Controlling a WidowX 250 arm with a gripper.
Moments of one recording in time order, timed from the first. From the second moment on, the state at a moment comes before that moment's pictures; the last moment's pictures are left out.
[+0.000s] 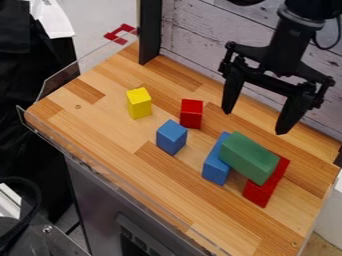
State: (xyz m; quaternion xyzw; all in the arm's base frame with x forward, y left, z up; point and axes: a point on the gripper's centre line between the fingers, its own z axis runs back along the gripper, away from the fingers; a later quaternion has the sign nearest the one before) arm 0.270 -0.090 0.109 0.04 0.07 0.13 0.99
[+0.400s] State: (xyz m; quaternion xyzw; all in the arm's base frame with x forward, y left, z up) arm 0.268 -0.079 0.092 0.05 0.09 0.12 0.99
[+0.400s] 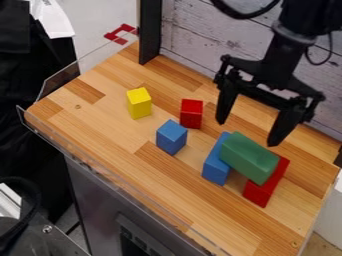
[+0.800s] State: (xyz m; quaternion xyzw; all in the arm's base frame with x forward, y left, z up) arm 0.259 -0.035 0.099 0.03 0.06 0.18 0.98
